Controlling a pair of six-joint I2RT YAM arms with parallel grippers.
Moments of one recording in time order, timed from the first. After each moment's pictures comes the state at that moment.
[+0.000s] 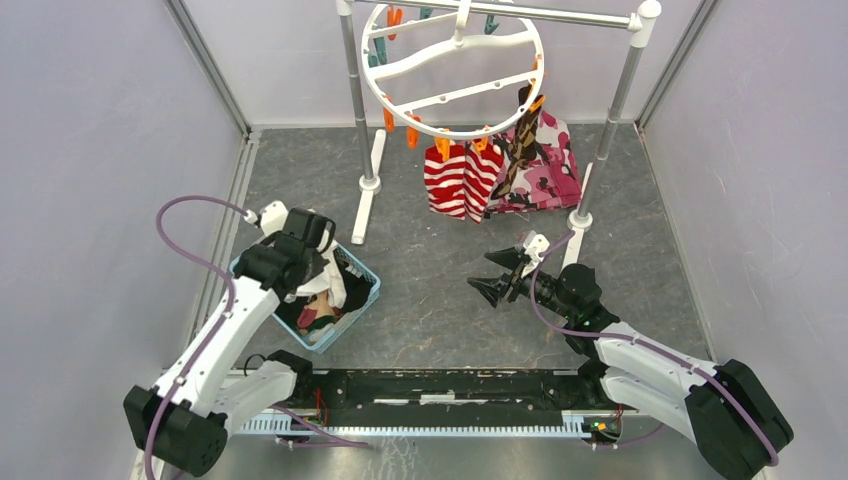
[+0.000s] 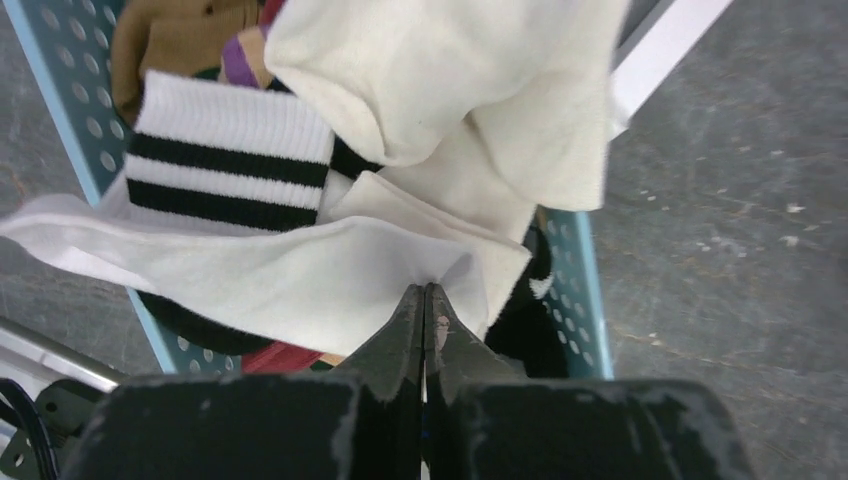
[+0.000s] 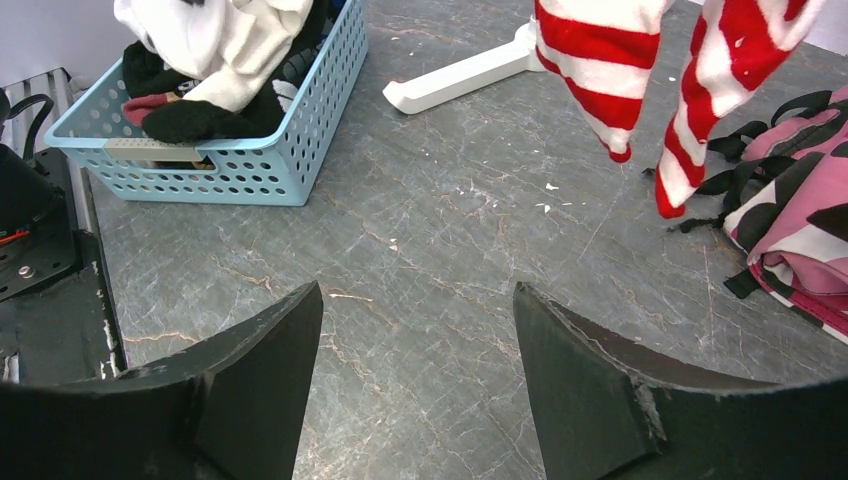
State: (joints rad) left arm -0.37 0.99 0.88 -0.95 -0.50 -0.90; right arm 0.59 0.92 0.18 0.72 -0.41 0.08
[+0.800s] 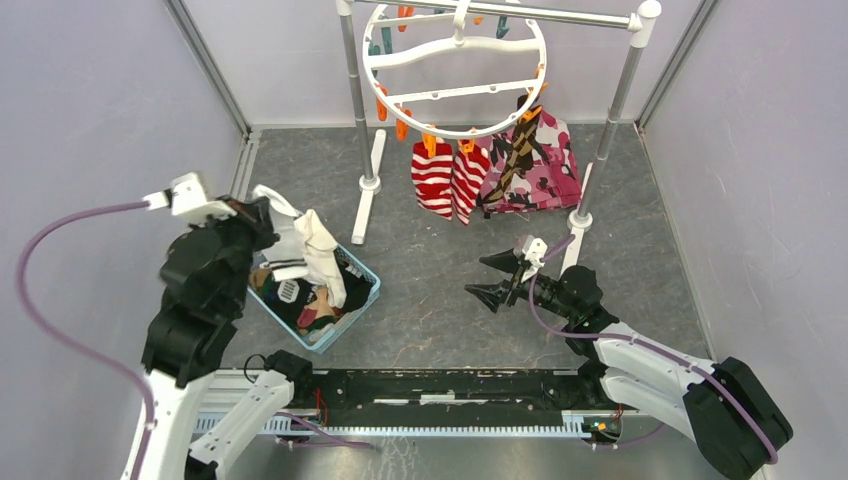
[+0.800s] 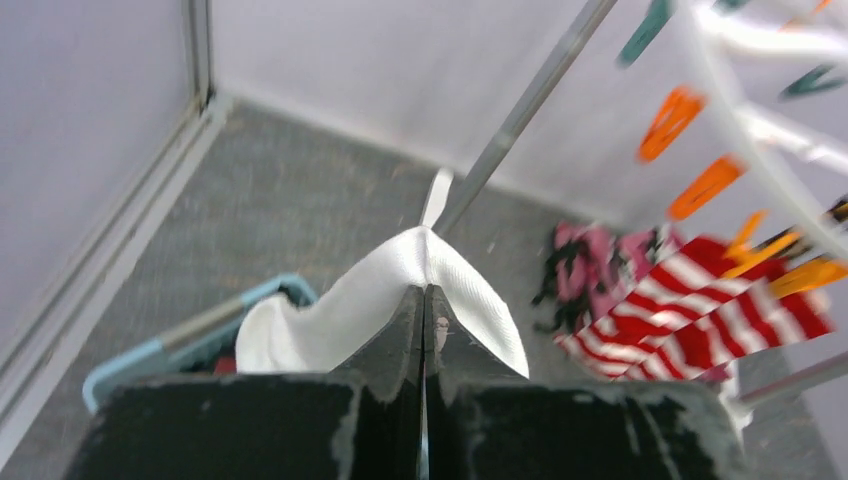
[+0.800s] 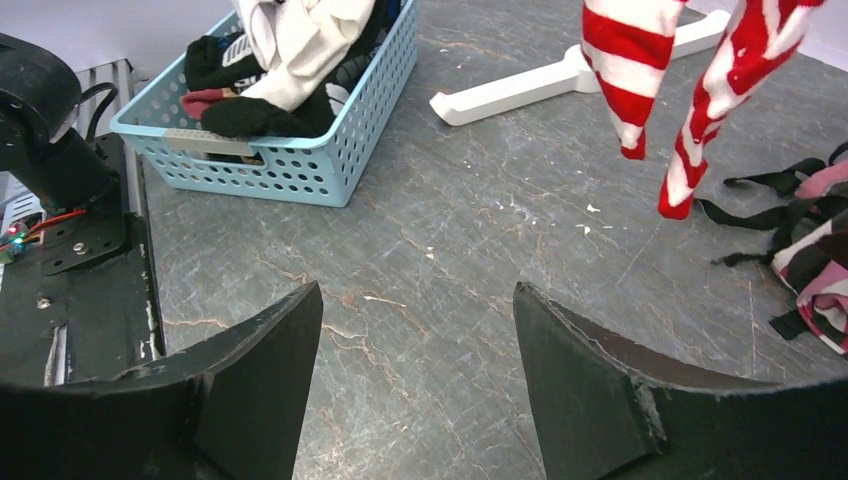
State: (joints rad) left arm -0.37 0.65 1.17 -0.67 -0.46 -0.40; right arm 0.59 0.93 0.17 0.78 -0.50 0.08
